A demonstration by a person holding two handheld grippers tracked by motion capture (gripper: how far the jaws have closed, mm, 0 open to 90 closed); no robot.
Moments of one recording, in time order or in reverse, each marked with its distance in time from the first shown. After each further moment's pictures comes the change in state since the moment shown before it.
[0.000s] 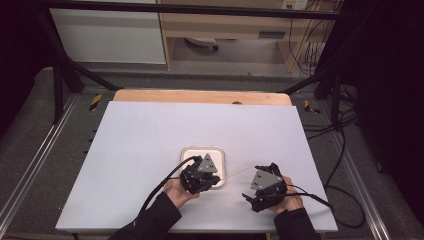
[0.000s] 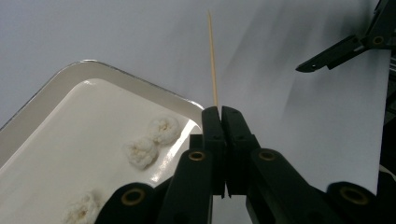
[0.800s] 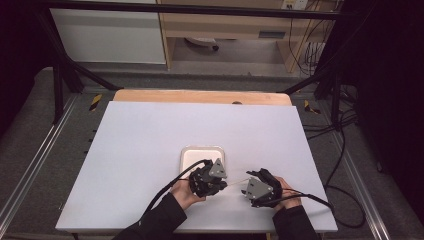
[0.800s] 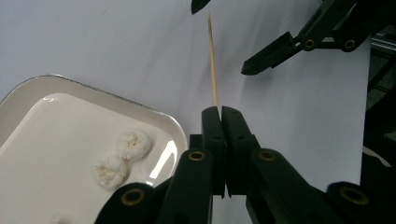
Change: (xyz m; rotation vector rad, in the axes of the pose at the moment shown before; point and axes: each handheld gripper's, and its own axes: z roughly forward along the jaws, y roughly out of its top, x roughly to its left) left arm -0.013 0.012 0.013 0.055 -0.049 0.076; right arm 0.010 0.002 0.007 0.017 -0.030 -0.243
